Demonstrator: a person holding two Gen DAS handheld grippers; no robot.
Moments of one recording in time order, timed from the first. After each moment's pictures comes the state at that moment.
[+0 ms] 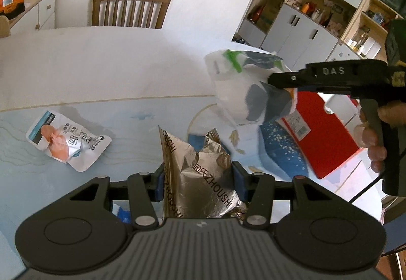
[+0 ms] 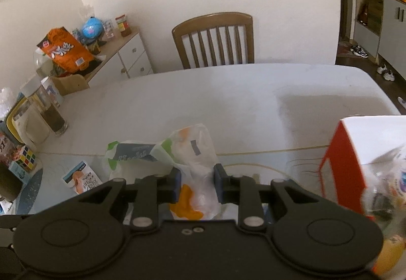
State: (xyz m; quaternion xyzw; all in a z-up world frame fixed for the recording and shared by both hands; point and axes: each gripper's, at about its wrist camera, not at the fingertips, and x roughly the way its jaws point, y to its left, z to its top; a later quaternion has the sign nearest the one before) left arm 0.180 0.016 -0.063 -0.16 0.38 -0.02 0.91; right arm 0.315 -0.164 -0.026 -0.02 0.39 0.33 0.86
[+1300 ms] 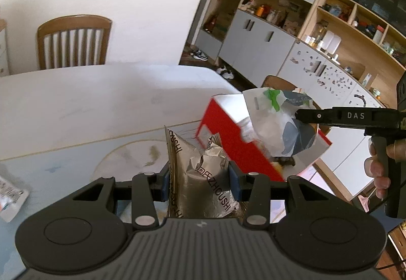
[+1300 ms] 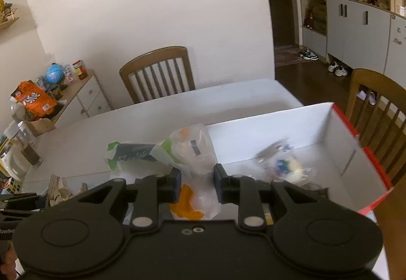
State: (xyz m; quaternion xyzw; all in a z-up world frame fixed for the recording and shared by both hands) left arm 0.234 -0.101 -0.001 -0.13 0.34 -0.11 0.92; right arm 0.310 -0.350 0.022 0.03 0.36 0.24 0.90
